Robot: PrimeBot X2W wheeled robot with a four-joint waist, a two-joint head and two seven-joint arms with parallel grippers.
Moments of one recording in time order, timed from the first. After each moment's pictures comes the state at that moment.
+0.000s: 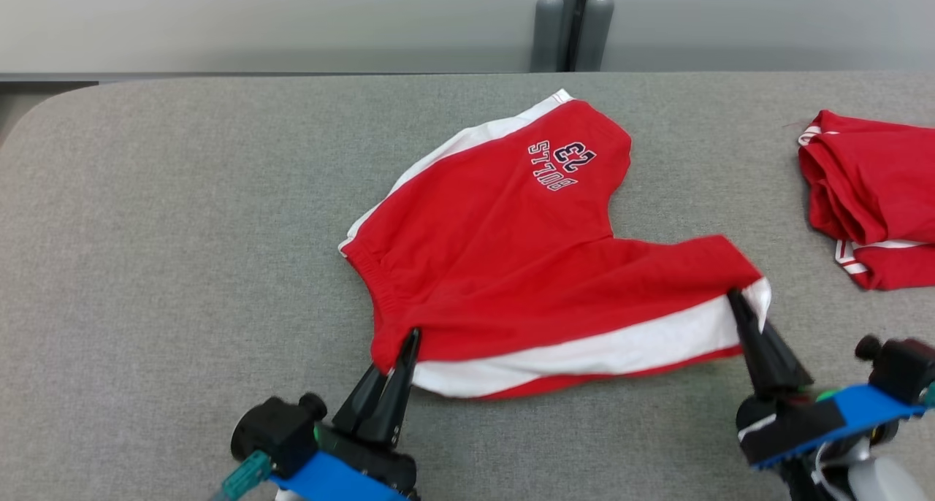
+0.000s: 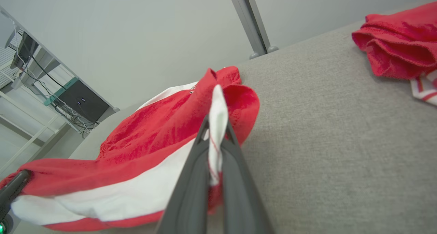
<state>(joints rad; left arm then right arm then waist) -0.08 0.22 -0.52 0.11 -0.52 -0.13 -0.26 -0.09 -0.26 0.17 0.13 0.73 0.13 -0.13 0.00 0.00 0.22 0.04</state>
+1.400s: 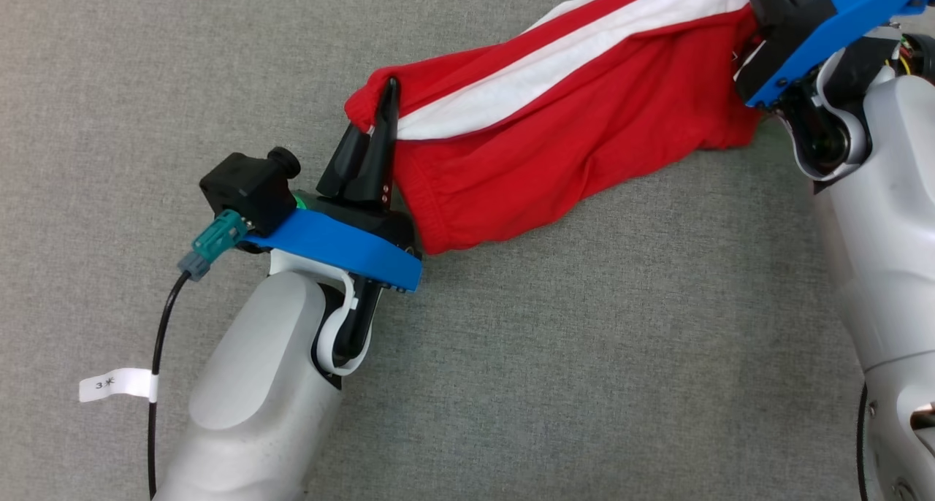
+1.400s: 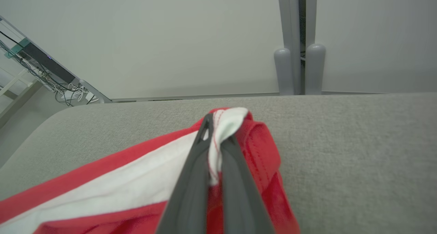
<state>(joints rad) -0.62 0.09 -0.43 0.41 -0.60 -0.13 -0.26 -1.07 -0.18 0.12 0.81 0.50 0.13 0.11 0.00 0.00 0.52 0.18</state>
